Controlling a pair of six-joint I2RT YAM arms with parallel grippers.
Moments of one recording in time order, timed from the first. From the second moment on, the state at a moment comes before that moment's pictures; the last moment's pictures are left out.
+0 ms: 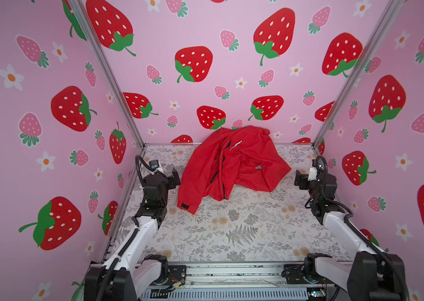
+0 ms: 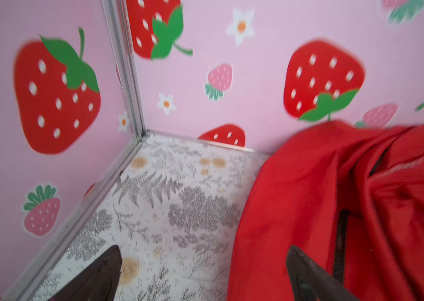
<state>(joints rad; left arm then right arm) -0.08 0.97 0.70 0.10 -0.23 -0.17 0.05 1.06 0.65 0.20 0.04 -0.07</state>
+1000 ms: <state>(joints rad) 0.00 1.60 1.00 -0.66 0.30 -0.45 0.06 1.27 0.92 -0.32 -0.75 0.23</state>
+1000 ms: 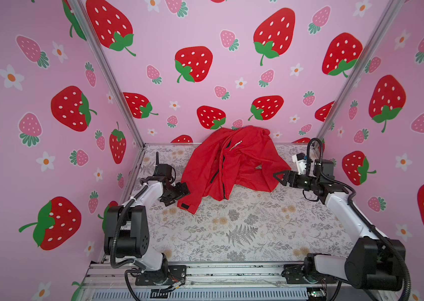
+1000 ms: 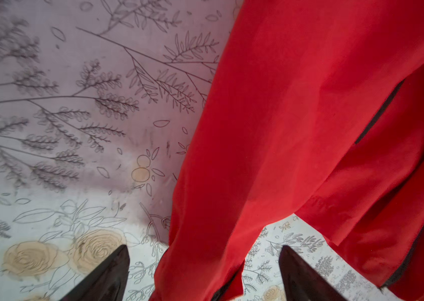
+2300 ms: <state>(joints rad) 0.25 1.40 1.15 -0.57 0.57 -0.50 0.17 1.73 0.97 -0.20 -0.34 0.59</state>
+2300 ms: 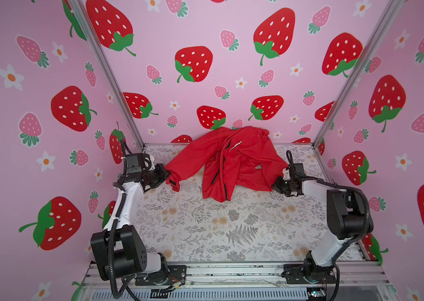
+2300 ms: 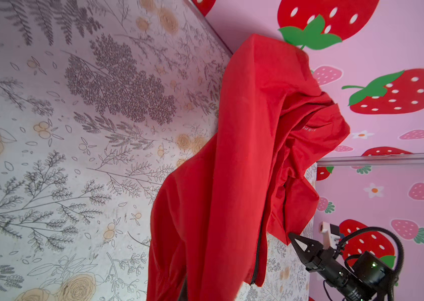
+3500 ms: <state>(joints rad) 0.43 1.50 1.69 -0.41 0.52 -0.65 0.02 1.64 1.77 -0.31 -0.11 0.19</state>
